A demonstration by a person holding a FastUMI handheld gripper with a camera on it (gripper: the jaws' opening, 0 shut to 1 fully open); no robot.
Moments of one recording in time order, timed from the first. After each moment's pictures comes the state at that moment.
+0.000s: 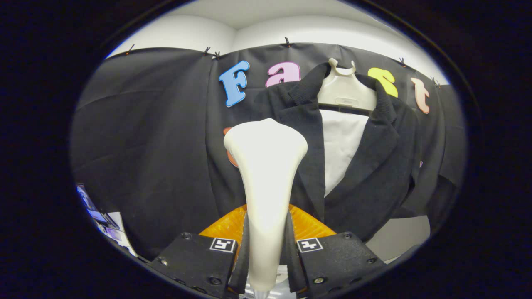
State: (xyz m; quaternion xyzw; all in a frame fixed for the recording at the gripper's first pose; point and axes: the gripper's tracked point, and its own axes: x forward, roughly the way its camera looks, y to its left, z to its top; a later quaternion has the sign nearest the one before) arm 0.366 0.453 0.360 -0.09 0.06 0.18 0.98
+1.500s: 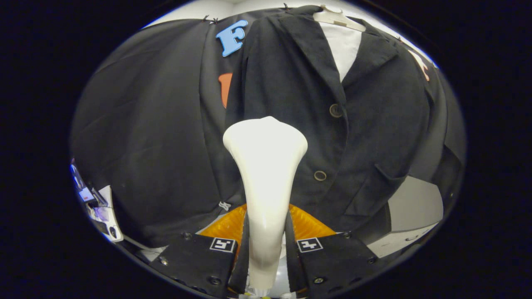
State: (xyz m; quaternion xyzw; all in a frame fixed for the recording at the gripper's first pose) arm 0.378 0.416 0.161 -0.11 0.19 0.16 0.96
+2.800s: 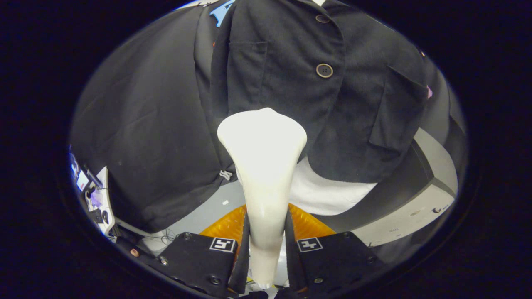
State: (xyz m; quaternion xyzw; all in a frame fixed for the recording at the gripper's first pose) arm 0.392 0.382 0.014 -0.10 0.29 0.16 0.94
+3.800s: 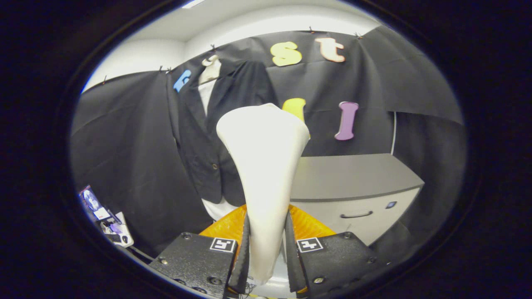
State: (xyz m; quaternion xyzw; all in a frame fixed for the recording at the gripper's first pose) arm 0.275 0.168 0.167 0.03 0.09 0.11 0.99
